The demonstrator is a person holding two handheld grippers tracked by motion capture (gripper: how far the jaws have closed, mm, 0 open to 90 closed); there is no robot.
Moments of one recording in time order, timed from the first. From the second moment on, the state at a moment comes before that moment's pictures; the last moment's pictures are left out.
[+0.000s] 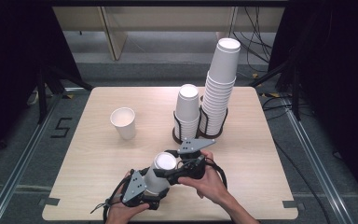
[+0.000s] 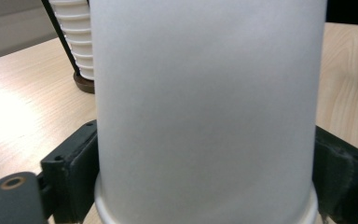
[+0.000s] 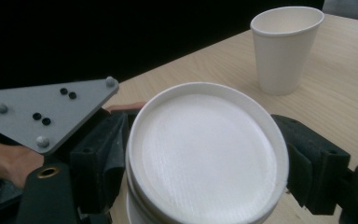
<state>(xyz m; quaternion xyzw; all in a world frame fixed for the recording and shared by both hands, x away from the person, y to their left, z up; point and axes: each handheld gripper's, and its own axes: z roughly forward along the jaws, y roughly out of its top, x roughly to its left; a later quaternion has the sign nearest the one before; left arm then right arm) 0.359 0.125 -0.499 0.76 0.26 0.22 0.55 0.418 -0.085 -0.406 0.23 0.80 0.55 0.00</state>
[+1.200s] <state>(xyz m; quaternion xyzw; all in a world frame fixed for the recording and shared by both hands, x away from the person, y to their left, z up) 0.358 0.135 -0.489 0.74 0.24 0.24 0.57 0.430 -0.104 -0.407 0.27 0.76 0.59 -0.07</state>
